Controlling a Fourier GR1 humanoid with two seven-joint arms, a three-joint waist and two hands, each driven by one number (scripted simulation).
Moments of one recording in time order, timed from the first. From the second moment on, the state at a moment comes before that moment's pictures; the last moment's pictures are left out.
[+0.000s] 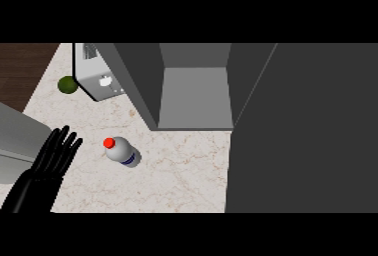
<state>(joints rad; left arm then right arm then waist) 0.22 0.14 0.12 -1.76 0.31 -0.32 -0.06 0.55 -0.03 0.10 -2.24 -0.30 0.31 -0.03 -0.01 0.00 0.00</state>
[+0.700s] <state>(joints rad) -0.02 0.16 0.18 -1.26 0.21 -0.36 -0.24 0.61 -0.02 0.15 -2.25 -0.26 0.33 -0.09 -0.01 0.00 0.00</state>
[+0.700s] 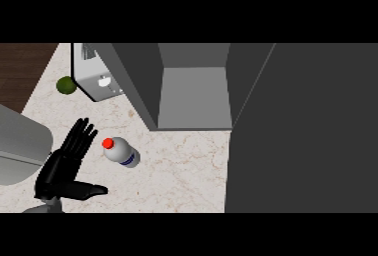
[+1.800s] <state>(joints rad) -0.35 0.20 0.24 -0.46 0.12 -0.46 -0.61 0.65 -0.03 0.15 -2.20 -0.26 0.38 -0.16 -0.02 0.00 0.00</state>
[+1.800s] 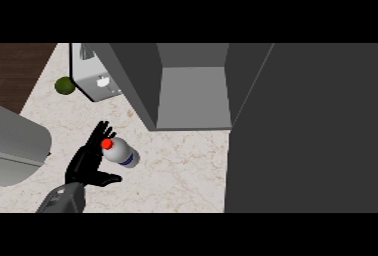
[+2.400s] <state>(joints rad) -0.47 0.18 0.26 -0.25 0.13 -0.50 -0.65 0.63 -0.02 0.17 -2.22 -0.25 0.36 -0.13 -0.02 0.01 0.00</state>
